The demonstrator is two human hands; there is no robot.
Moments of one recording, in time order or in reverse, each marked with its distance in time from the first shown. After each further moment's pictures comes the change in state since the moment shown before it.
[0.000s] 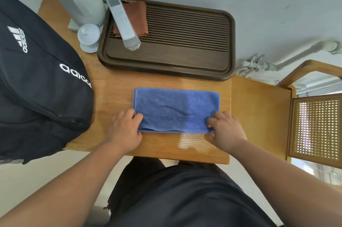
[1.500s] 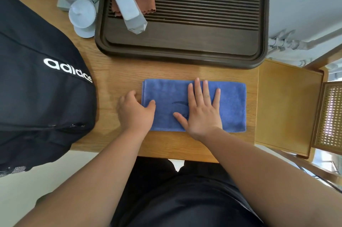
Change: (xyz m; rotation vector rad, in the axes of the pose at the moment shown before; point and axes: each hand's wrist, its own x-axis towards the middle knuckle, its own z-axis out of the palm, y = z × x) left_hand 0.058 0.011 0.009 -0.625 0.192 -0.735; right_hand 0.083 -0.102 0.033 0.038 0.121 0.051
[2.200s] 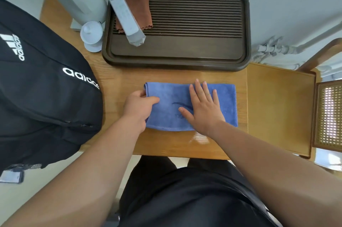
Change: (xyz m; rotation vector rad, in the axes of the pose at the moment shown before) left_hand -0.021 0.051 -0.048 -0.641 -0.395 -0.271; right_hand -0.010 0.020 -0.033 0.153 -0.084 -0.016
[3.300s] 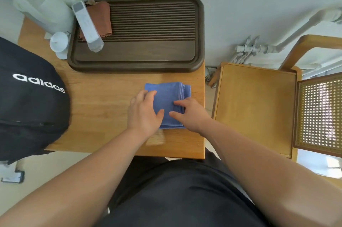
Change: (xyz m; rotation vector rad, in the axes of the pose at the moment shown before) left_hand -0.048 -0.040 0.135 1.021 0.144 0.661; right_hand -0.043 0.109 -0.037 0.722 -0.138 0.073
